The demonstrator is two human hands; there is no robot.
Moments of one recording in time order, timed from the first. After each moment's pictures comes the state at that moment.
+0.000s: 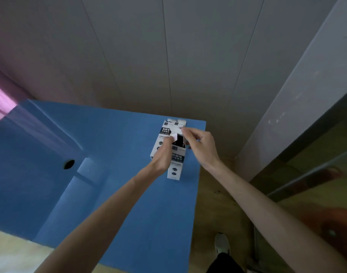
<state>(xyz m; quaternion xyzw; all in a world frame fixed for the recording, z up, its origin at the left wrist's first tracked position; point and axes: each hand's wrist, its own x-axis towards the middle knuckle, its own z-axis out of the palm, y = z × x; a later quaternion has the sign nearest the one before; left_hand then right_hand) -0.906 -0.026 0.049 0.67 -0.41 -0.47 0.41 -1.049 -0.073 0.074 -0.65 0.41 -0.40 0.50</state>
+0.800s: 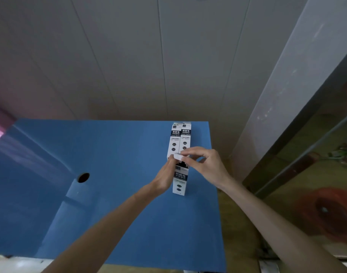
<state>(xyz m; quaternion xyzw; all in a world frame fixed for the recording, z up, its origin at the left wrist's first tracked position) -0.840 0.056 0.040 0.60 -0.50 -0.53 0.32 -1.013 0.024 0.072 -0.68 0.40 -0.38 0.48</state>
